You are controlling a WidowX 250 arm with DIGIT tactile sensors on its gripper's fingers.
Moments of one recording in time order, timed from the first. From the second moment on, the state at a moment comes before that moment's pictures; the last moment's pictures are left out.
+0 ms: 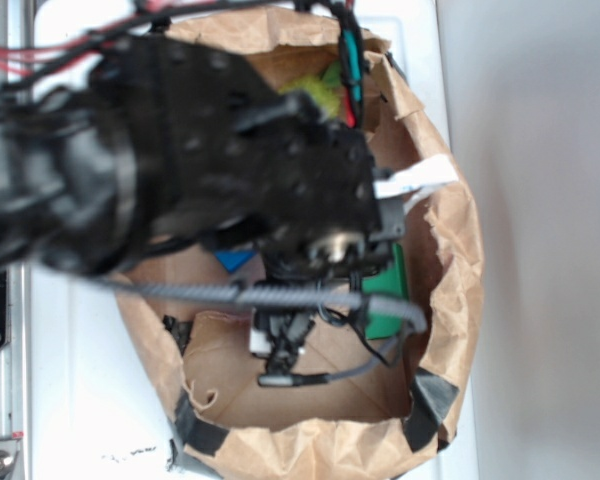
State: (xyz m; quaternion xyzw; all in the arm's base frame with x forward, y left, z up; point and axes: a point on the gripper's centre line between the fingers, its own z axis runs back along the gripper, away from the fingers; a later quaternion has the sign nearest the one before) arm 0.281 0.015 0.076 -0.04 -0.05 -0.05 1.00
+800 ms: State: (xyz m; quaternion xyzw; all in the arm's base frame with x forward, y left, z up) arm 0.295 0.006 0.058 -0.03 -0.10 -0.37 0.92
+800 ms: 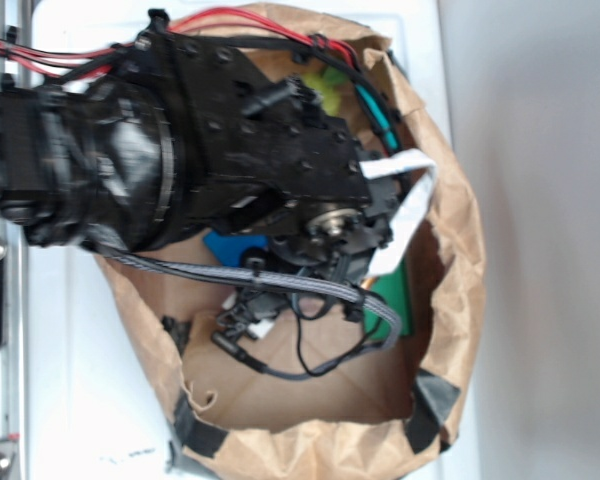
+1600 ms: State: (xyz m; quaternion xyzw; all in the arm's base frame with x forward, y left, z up) arm 0.315 -0.015 0.043 -0.03 -0.10 -0.50 0.86
